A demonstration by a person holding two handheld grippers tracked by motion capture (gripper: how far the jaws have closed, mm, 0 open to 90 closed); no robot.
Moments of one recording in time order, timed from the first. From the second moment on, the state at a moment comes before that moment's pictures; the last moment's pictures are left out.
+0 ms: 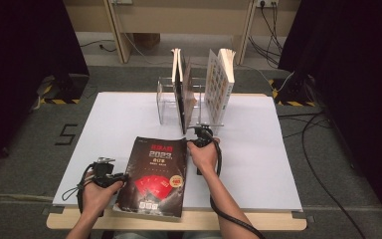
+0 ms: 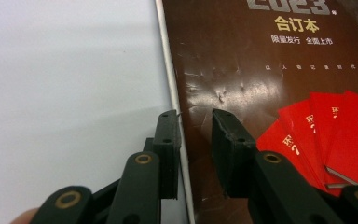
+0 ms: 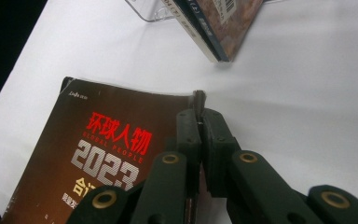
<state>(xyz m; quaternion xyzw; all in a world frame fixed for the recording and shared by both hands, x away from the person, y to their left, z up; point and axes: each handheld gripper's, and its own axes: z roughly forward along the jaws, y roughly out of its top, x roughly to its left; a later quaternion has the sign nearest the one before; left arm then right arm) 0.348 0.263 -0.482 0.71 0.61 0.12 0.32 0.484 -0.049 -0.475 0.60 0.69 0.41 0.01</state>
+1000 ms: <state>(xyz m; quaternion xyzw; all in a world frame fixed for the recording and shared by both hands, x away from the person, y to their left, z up) 0.348 0.263 -0.469 0.70 0.60 0.14 0.37 0.456 -0.039 -0.439 0.52 0.68 0.51 0.07</state>
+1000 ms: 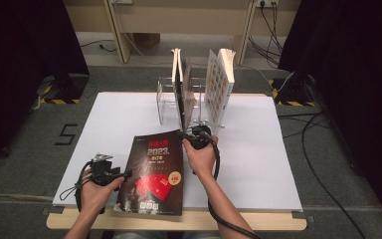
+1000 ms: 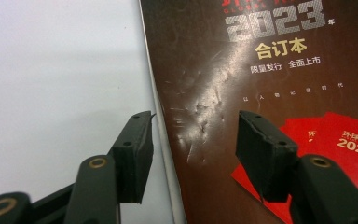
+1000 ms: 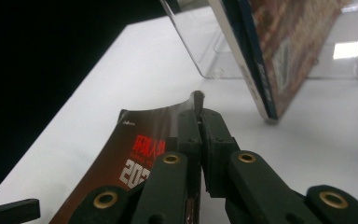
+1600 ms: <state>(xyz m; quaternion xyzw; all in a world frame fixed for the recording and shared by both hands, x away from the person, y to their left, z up) 0.345 0.262 -0.462 0.69 0.60 0.14 0.38 0.438 -0.035 -0.400 0.46 0.67 0.57 0.11</state>
